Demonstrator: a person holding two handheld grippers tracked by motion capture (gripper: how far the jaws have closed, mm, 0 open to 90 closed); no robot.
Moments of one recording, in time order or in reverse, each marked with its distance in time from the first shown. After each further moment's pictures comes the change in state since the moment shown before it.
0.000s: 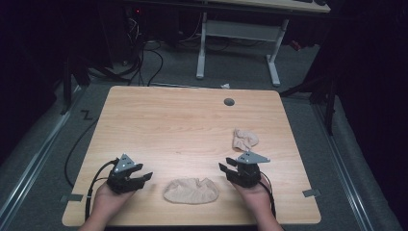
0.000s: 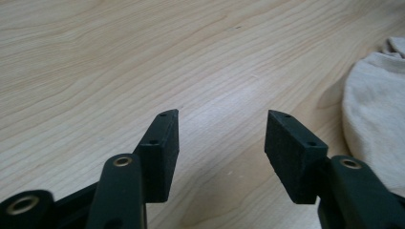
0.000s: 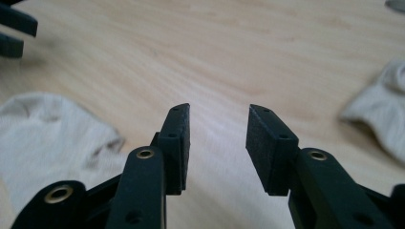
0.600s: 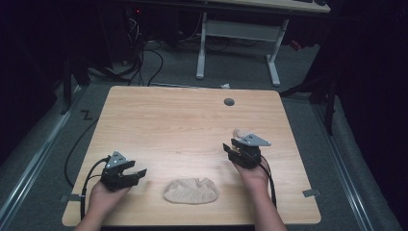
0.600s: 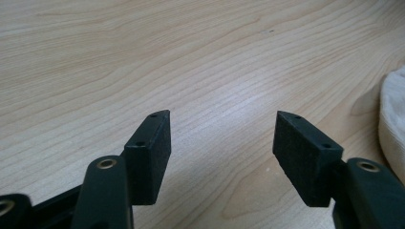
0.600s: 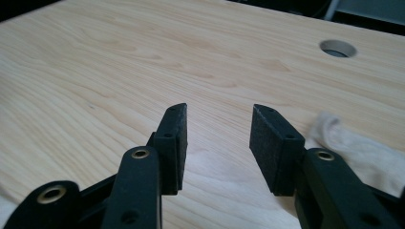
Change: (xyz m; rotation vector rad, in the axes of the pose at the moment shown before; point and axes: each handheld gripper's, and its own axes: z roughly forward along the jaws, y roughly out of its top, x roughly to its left) left arm 0.019 -0.005 -0.003 -0.022 0.028 -0.077; right arm -0.038 0.023 0.023 -0.059 -0.131 0.025
